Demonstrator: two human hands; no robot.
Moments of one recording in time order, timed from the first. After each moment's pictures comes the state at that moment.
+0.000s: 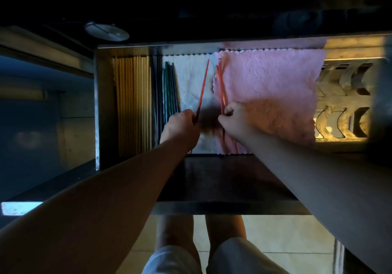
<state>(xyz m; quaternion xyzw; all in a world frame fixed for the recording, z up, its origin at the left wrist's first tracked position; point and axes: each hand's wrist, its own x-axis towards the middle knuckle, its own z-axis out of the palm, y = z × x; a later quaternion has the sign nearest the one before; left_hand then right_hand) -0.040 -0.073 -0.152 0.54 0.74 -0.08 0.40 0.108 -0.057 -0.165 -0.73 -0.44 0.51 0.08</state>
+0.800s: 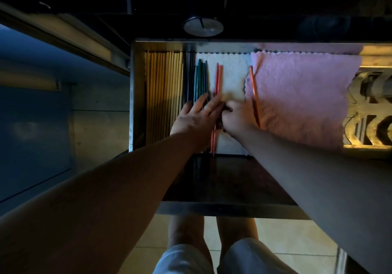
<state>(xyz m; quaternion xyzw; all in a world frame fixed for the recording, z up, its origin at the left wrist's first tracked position) -0.102 -0.071 -0.162 0.80 0.51 -0.20 0.26 0.025 -0.048 -0.170 -0.75 -0.42 0.51 -0.01</state>
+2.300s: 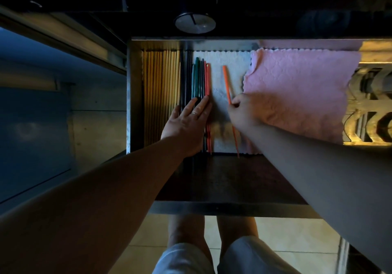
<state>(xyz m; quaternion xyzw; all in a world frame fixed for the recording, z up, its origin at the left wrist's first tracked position) -0.115 -0.080 -0.161 0.76 0.53 -0.23 0.29 0.045 -0.040 -0.181 -0.76 -0.52 0.39 0.06</state>
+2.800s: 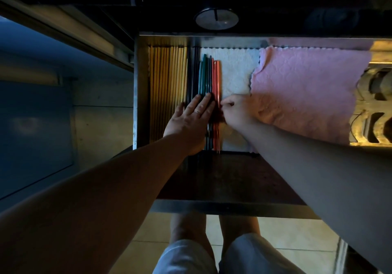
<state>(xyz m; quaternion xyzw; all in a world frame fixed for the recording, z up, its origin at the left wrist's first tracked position) -0.126 -0.086 -0.174 0.77 0.53 -0.23 0.28 0.021 -0.042 -0.186 -0.74 -0.49 0.47 0.04</state>
